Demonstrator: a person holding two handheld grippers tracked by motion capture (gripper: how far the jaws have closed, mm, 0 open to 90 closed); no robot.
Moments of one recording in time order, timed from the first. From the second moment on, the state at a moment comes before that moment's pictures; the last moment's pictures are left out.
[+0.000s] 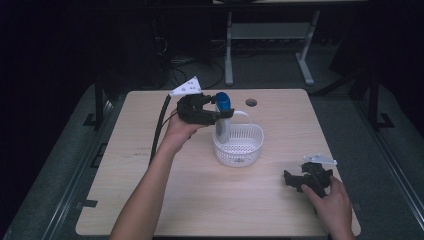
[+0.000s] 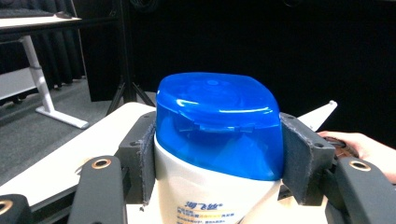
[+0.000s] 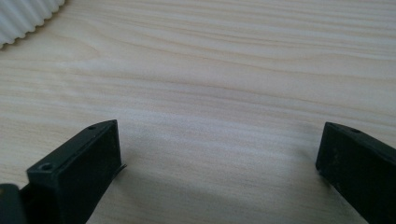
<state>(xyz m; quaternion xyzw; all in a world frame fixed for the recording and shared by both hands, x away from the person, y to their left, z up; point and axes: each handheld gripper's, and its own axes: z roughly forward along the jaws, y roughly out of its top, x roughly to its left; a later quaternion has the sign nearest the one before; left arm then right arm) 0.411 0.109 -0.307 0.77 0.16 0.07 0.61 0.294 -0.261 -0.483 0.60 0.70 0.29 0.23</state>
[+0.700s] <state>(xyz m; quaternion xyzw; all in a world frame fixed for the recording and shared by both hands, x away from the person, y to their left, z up) 0.415 0.106 -0.341 0.78 0.16 0.07 0.60 0.294 -0.261 -0.484 0.60 0.70 0.29 0.24</state>
